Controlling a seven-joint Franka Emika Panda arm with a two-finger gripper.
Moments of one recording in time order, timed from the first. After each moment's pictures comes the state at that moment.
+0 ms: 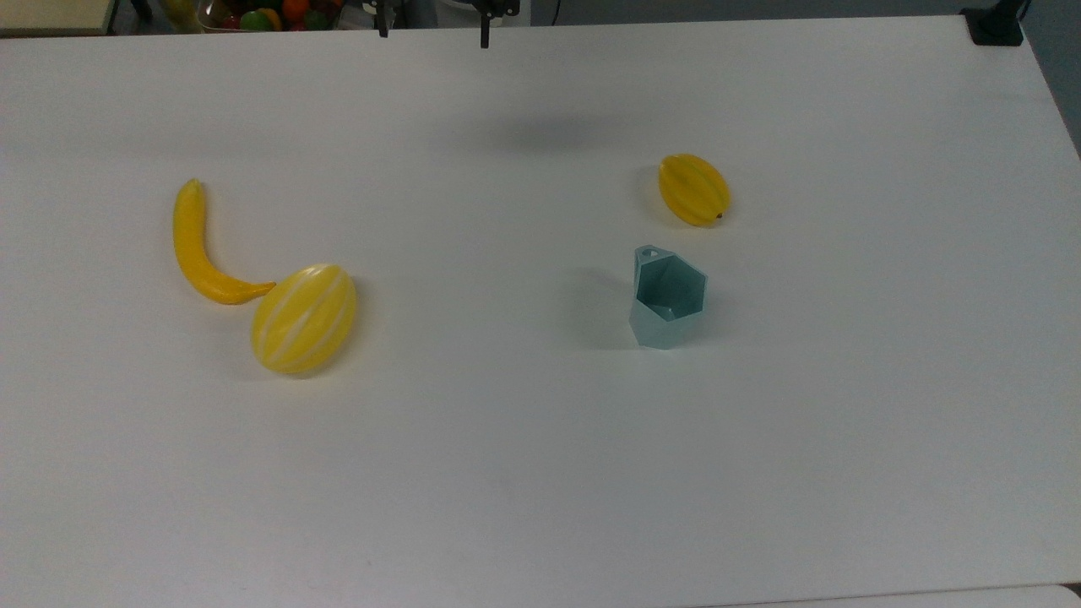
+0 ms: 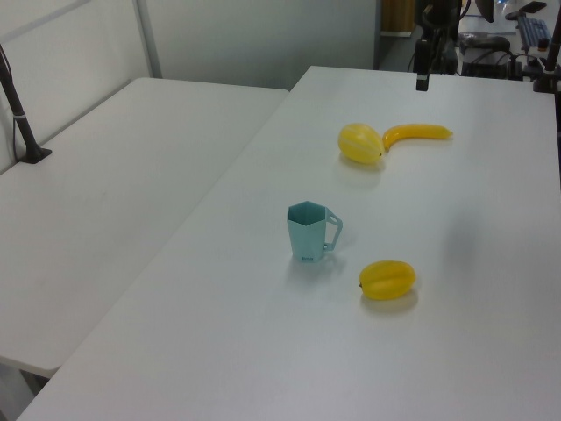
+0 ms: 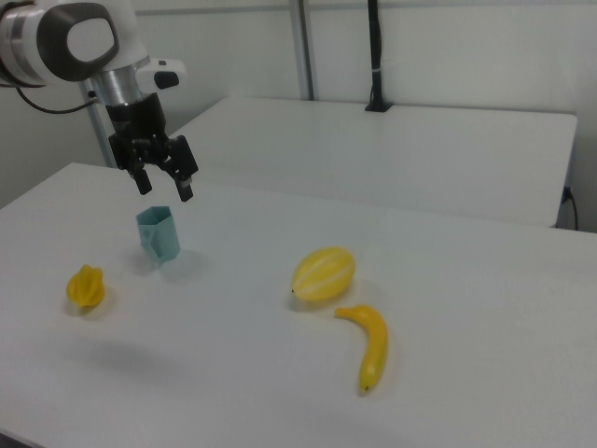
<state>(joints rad) 0.00 -0.02 0.09 -1.70 -0.08 1.69 0.09</state>
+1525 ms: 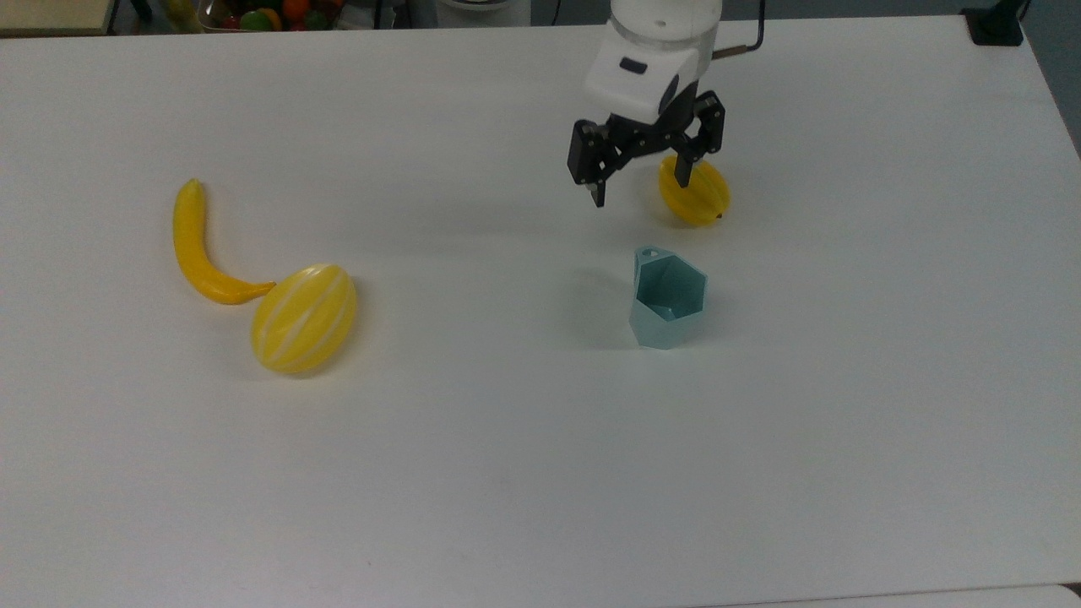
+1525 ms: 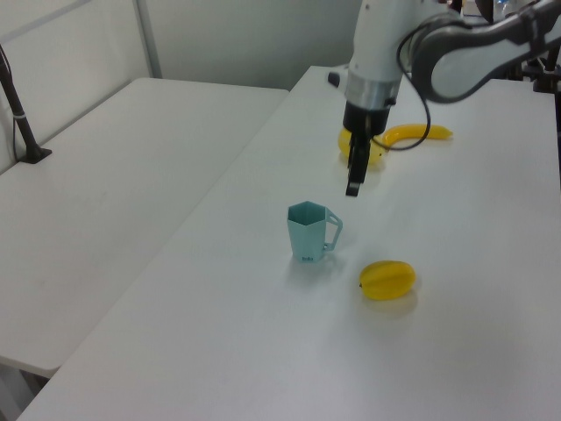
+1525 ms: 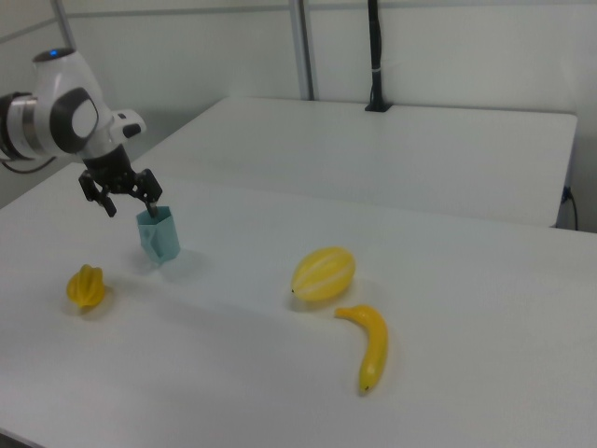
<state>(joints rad) 0.25 0.27 0.13 -1.70 -0.08 2.14 0.07</state>
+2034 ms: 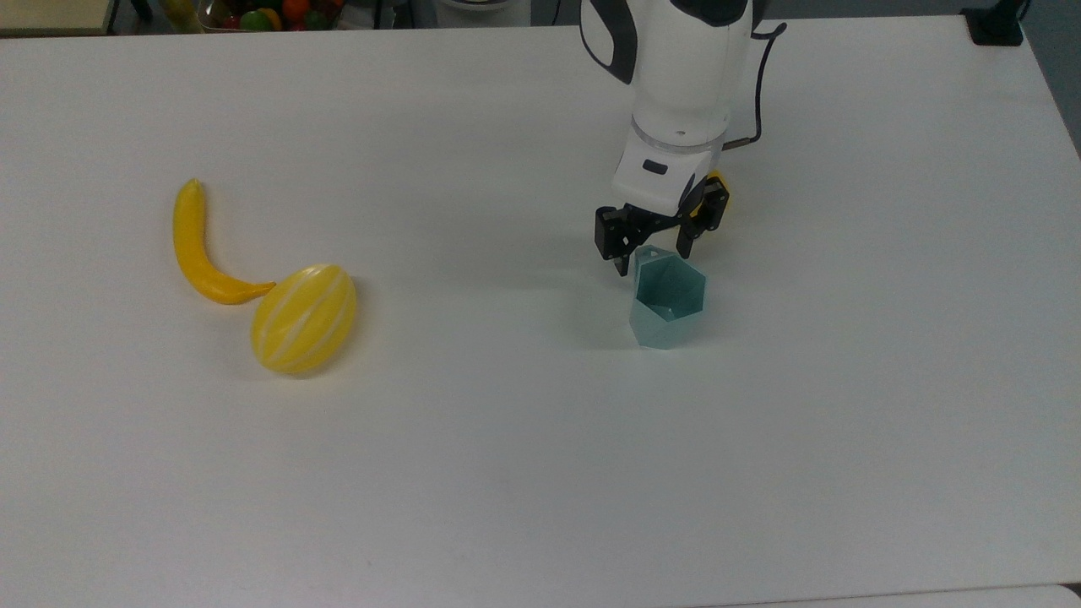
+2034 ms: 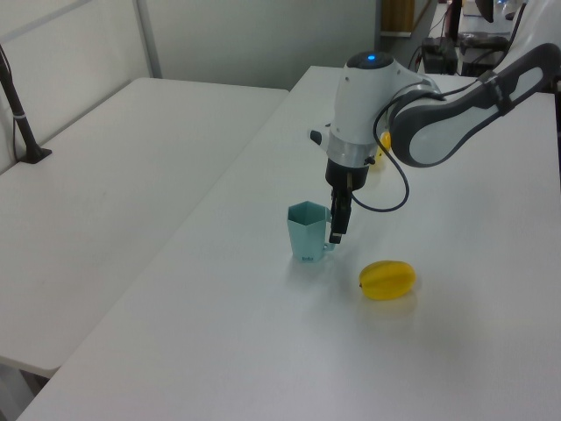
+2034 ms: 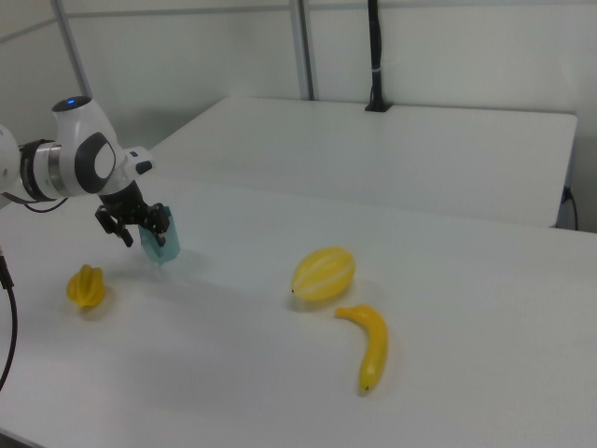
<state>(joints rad) 0.28 0.44 0.13 -1.69 -0.15 2.30 0.10</state>
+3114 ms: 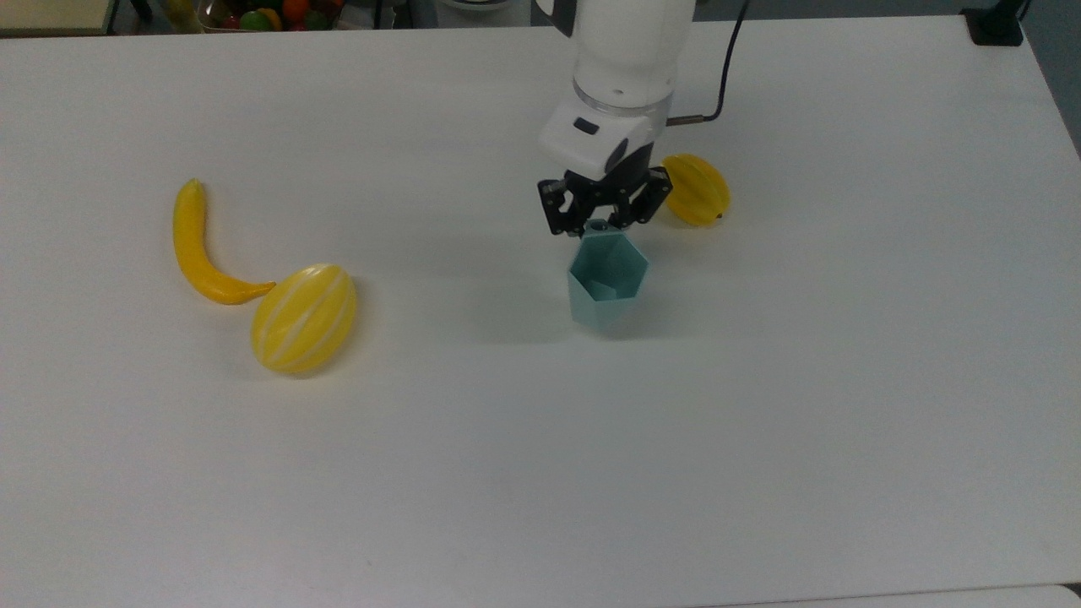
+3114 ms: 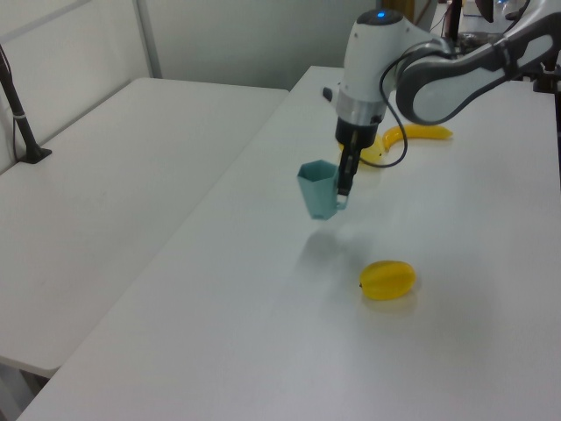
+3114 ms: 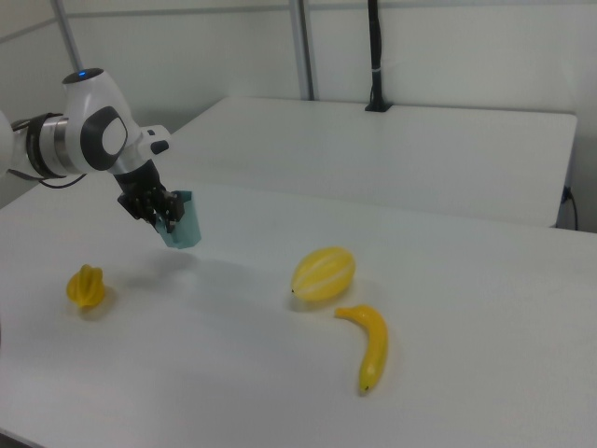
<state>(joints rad) 0.20 0.32 0.12 -1.72 -0.15 2.21 0.16</state>
